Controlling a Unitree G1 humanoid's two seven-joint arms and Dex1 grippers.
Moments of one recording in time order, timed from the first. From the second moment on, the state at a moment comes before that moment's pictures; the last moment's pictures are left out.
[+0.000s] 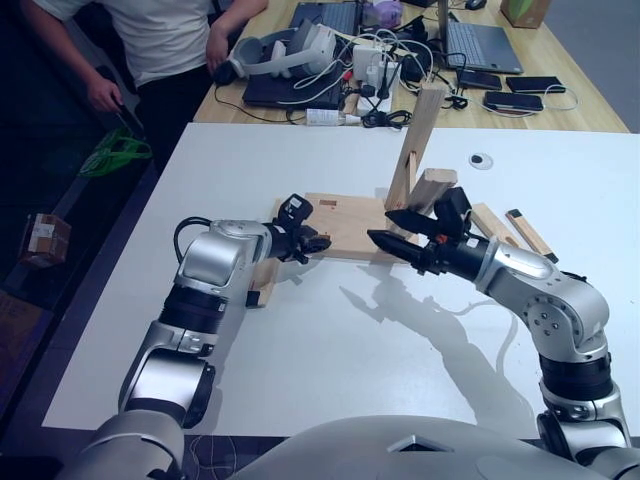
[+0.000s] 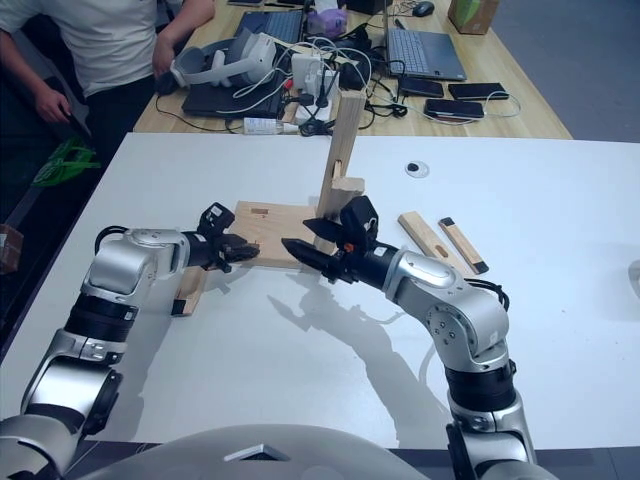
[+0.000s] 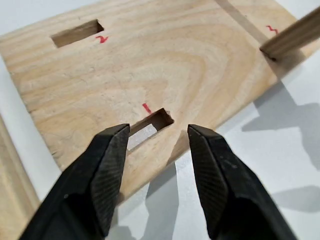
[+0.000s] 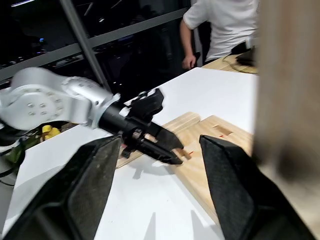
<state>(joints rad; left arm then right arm) -0.45 0.48 -0.19 0.09 -0.26 0.94 -0.71 -0.20 -0.32 0.10 -0.46 0.64 0.82 0.49</state>
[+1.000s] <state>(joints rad) -0.46 0.33 0.01 -0.15 -0.21 1.01 -0.20 -0.39 -0.66 -0.10 0.53 0.19 0.38 0.55</state>
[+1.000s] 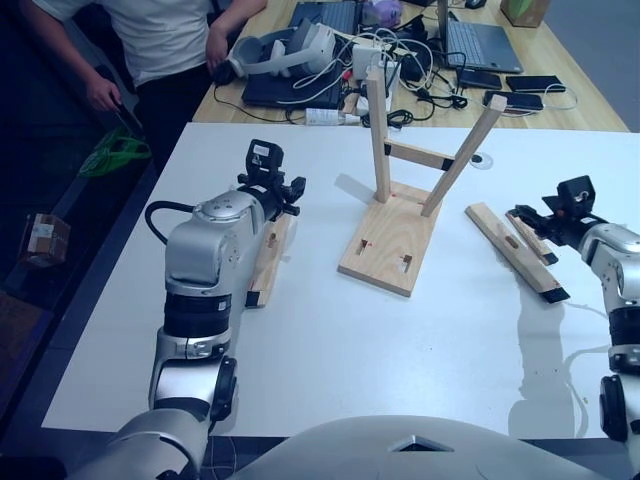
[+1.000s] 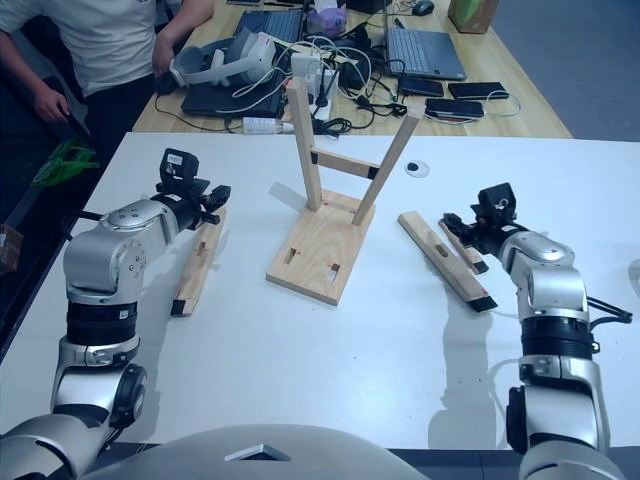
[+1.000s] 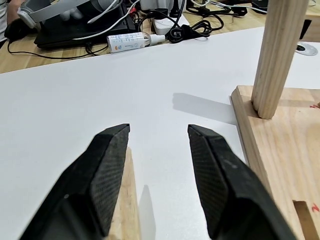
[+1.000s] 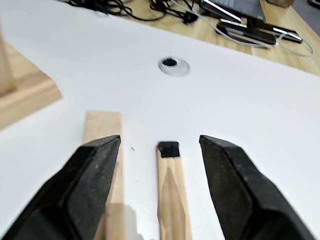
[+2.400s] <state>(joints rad) -0.66 0.44 -0.10 -0.17 0.16 0.39 -0.14 -0.47 -0.73 -0.30 0.11 0.66 0.61 0.93</state>
